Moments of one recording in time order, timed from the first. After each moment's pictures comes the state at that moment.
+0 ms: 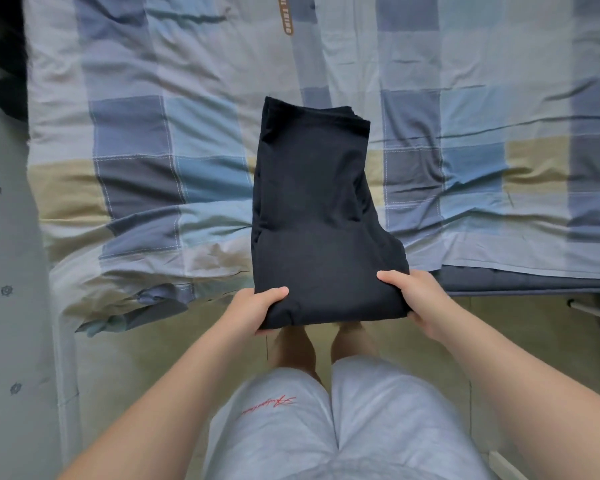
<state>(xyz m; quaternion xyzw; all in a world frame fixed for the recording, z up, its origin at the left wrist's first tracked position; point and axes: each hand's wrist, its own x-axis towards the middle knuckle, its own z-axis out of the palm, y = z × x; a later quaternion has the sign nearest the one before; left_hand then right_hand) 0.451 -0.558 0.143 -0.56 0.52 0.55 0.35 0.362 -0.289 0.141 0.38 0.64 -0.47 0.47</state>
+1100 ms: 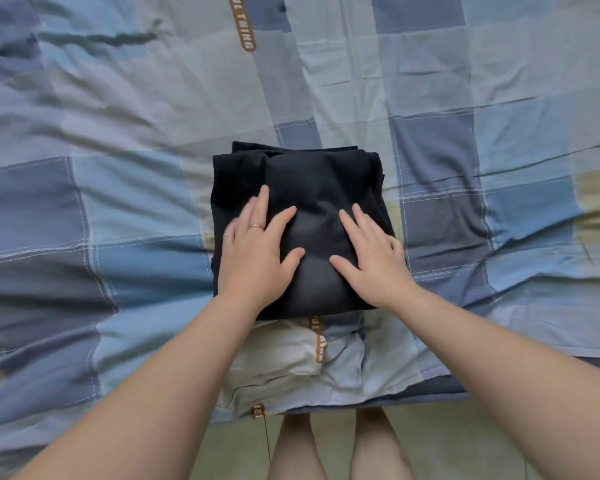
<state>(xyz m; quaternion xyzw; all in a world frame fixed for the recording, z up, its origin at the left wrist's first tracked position) 0.221 -0.576 -0.024 -0.08 0.96 0.18 0.19 0.196 -0.365 -0.058 -0.11 0.91 -0.22 0.33</state>
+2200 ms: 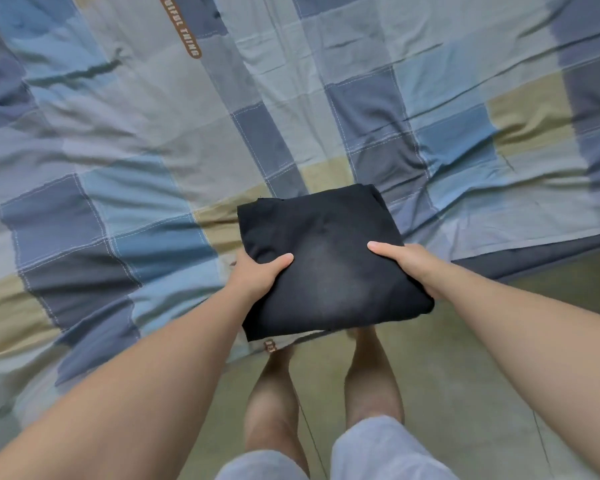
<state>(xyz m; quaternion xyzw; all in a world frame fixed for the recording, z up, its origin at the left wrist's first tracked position) 0.289 -0.551 0.025 -0.42 0.70 0.43 0.39 0.275 -0.254 0.013 0.40 0.58 -0.52 0.49</state>
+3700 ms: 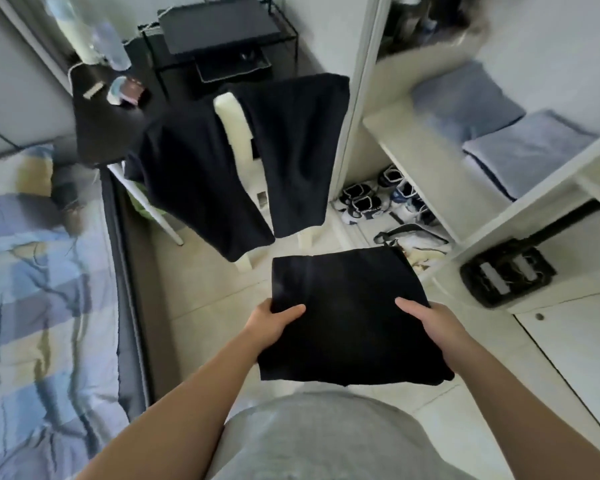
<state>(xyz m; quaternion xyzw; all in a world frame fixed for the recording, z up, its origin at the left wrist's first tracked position) 0.796 -0.115 0.372 0.36 0.66 0.15 0.64 1.098 -0.171 0.402 0.73 0.18 -0.59 -0.29</state>
